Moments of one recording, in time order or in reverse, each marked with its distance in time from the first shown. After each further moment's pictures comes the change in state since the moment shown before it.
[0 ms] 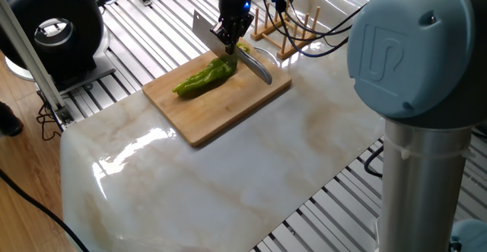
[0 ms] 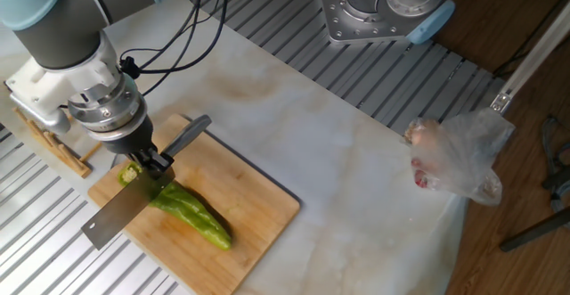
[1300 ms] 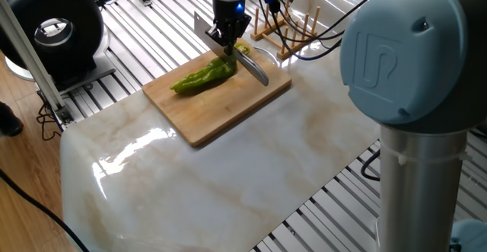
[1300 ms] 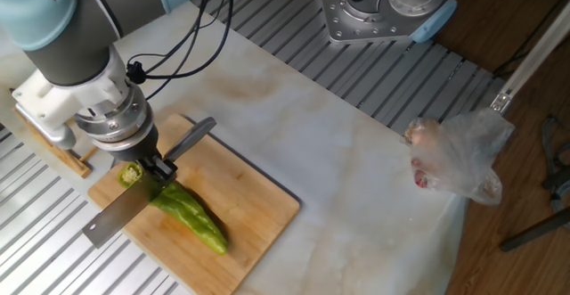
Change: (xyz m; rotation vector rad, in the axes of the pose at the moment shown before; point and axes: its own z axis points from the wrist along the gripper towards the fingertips) arm 0.000 0.006 0.003 0.066 0.026 0.061
